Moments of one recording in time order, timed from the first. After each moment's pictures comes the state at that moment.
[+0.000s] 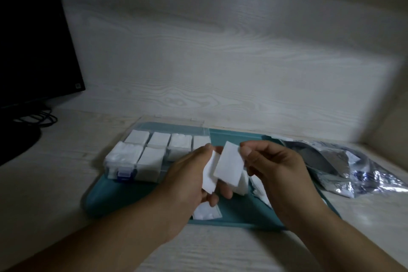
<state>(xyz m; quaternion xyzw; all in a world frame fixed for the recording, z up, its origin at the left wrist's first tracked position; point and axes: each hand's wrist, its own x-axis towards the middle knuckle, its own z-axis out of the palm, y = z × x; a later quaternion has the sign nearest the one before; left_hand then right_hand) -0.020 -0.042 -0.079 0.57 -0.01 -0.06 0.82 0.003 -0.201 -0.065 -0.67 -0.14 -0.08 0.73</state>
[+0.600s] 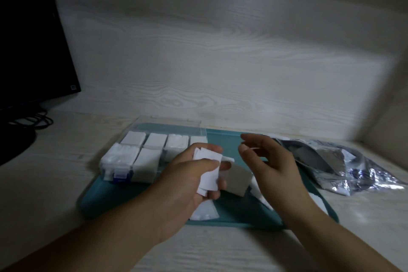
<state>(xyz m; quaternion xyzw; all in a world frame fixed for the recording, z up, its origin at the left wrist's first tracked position) -0.025 -0.046 -0.063 0.53 0.02 -0.06 0.85 0.006 -0.204 -0.070 -0.79 -0.13 -0.17 0.58</state>
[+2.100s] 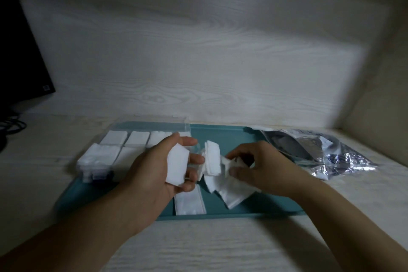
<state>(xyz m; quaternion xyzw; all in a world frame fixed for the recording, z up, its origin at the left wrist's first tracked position) -0.023 -0.040 -0.061 0.51 0.04 -0.06 0.85 0.032 -0.247 -0.062 -0.94 -0.21 -0.05 0.25</state>
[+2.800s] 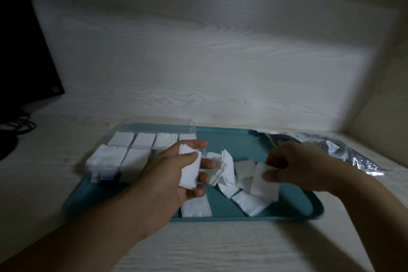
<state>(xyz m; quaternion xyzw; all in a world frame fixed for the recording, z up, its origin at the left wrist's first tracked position) -0.027 -0.042 -0.061 0.52 0.03 -0.07 0.85 0.034 -0.288 -0.037 -0.98 -0.14 0.03 0.13</state>
